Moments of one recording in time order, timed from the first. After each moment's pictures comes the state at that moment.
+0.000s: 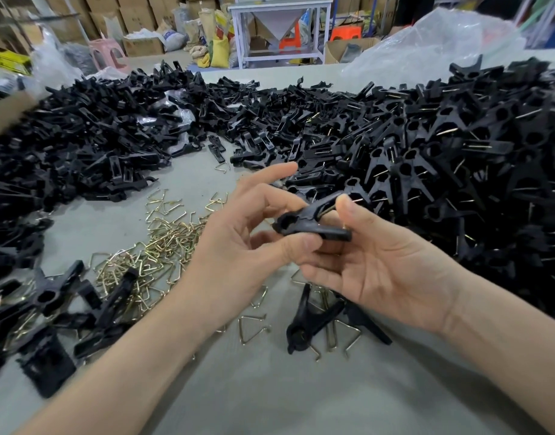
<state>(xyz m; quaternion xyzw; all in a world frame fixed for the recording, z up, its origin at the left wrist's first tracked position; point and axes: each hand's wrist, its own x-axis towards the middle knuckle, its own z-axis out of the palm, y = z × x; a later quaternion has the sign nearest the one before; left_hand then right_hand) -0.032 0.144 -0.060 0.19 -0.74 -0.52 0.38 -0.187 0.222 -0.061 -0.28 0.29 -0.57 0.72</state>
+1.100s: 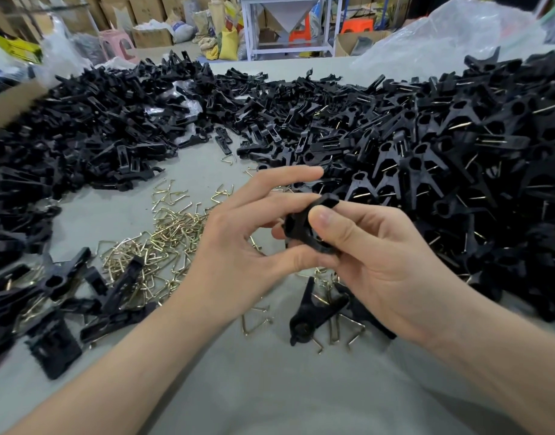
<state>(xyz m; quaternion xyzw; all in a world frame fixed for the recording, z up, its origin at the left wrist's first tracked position) -0.032 0.147 -0.063 0.15 -0.83 -0.33 0.42 -0.165 0.224 -0.061 -0.40 0.37 -0.64 0.54</state>
